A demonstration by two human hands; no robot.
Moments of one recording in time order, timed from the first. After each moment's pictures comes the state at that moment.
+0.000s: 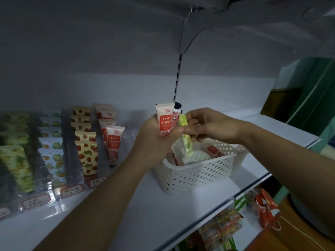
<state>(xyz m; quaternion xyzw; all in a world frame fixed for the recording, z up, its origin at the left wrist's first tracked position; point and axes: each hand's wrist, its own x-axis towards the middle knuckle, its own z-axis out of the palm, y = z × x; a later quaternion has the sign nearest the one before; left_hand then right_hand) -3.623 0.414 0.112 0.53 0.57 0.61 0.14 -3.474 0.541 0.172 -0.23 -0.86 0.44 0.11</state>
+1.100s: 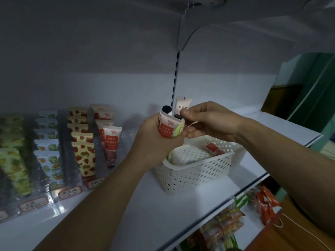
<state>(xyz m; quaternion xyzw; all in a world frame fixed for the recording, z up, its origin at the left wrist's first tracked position) -3.621 0.414 0.113 0.52 0.57 0.61 0.19 -3.476 0.537 0.177 -0.23 -0.74 0.61 0.15</state>
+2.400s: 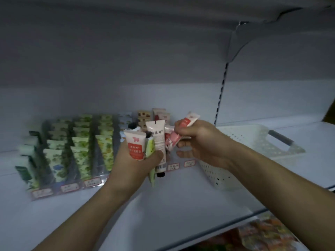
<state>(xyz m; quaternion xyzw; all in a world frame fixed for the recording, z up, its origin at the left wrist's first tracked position) -3.663 0.257 0.104 0.39 0.58 0.70 0.14 -3.560 0.411 0.158 -0.16 -0.67 0.71 0.16</state>
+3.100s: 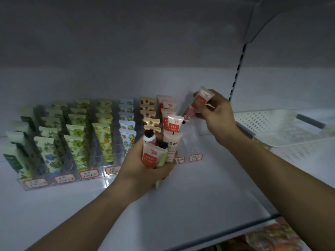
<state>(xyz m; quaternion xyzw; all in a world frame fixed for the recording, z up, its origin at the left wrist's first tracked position) -3.673 0.275 0.067 0.39 0.62 0.65 0.20 -3.603 0.487 0.126 -0.17 -0.73 0.50 0.44</state>
